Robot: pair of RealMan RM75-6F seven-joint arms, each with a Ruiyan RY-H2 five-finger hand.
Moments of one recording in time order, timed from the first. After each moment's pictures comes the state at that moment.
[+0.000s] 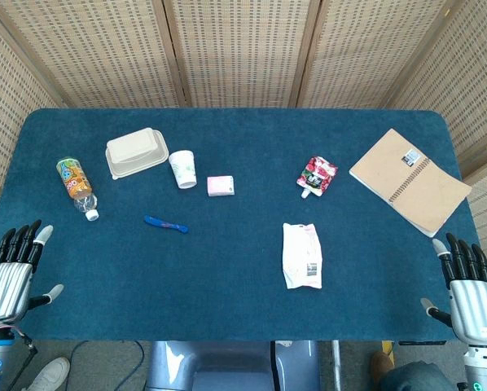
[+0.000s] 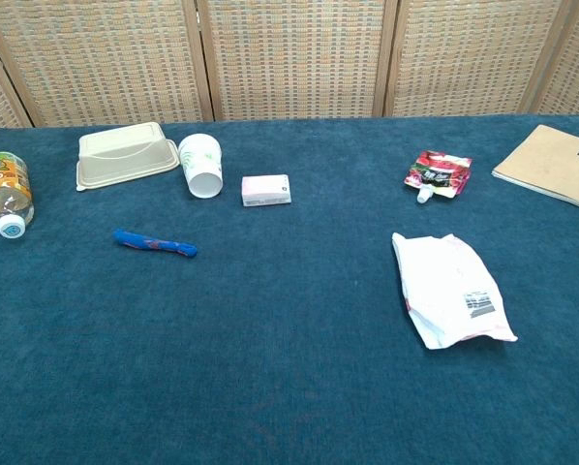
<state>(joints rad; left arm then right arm) -0.09 -1.15 -0.03 -1.82 1.51 1.52 0.32 0.00 -1.10 0.06 -1.79 -1.55 1.60 -0.25</state>
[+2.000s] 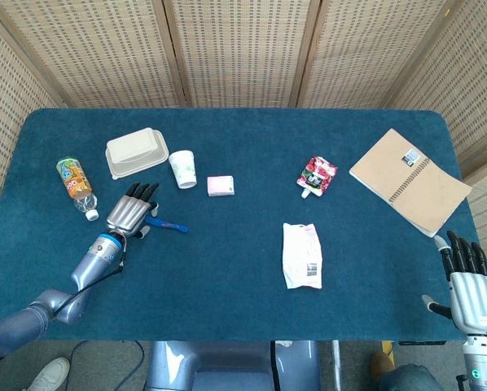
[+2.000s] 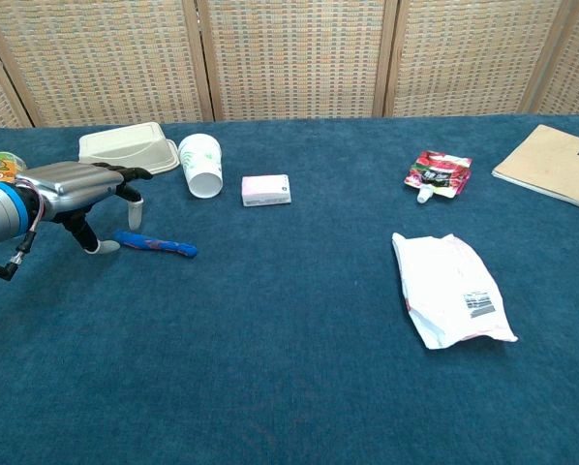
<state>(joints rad) -0.74 -1.65 -0.15 -0.99 1.28 0.77 0.22 0.04 -1.10 0.09 -1.77 -1.43 1.50 -0.23</state>
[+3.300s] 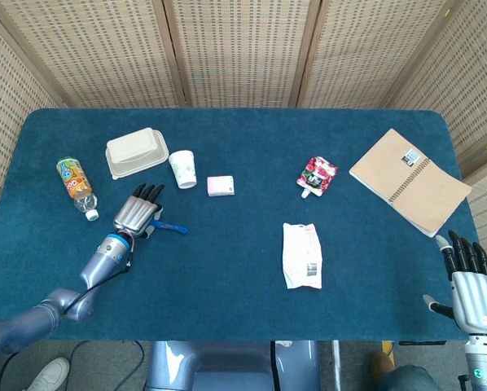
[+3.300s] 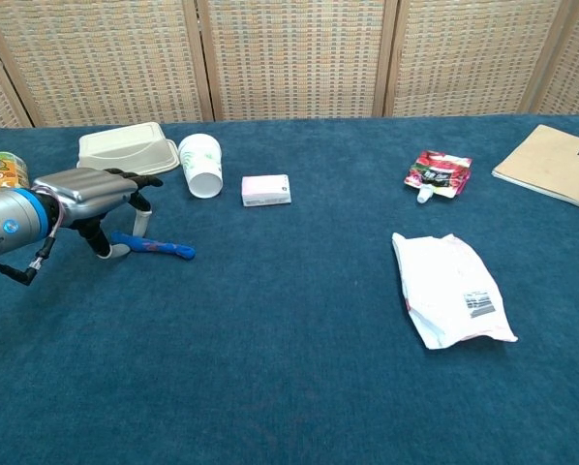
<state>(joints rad) -0.77 -1.69 -0.13 -0.96 1.21 0.76 0.29 0.04 -1.09 0.09 -1.78 -1.42 1.50 -0.22</state>
